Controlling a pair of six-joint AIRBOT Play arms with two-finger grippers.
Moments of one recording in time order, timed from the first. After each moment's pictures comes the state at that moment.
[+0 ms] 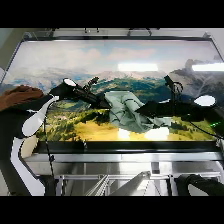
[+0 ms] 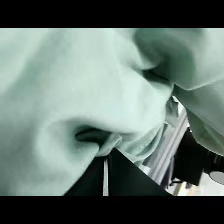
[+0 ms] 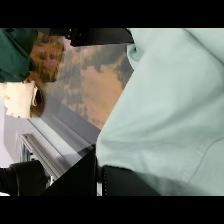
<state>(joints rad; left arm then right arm) -0.22 -2.00 1.47 0.47 -1.33 -1.07 0.09 -1.16 0.73 -0.38 1.06 1.03</state>
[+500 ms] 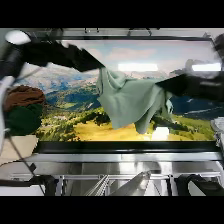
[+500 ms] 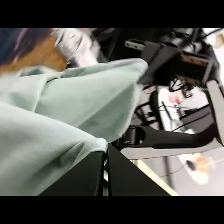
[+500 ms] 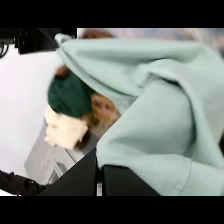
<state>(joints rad) -0.13 -1.56 1.74 0.20 -1.62 -1.05 -0.10 -0.87 0.98 -0.28 1.28 1.02</state>
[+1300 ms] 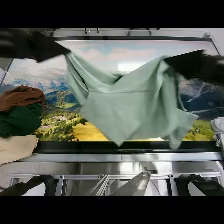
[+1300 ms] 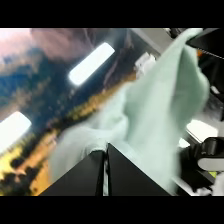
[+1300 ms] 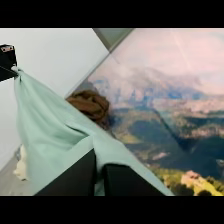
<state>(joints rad) 0.02 -1.28 1.62 0.46 -1.52 -1.01 -0.02 -0.92 1.12 -0.36 1.11 0.99</state>
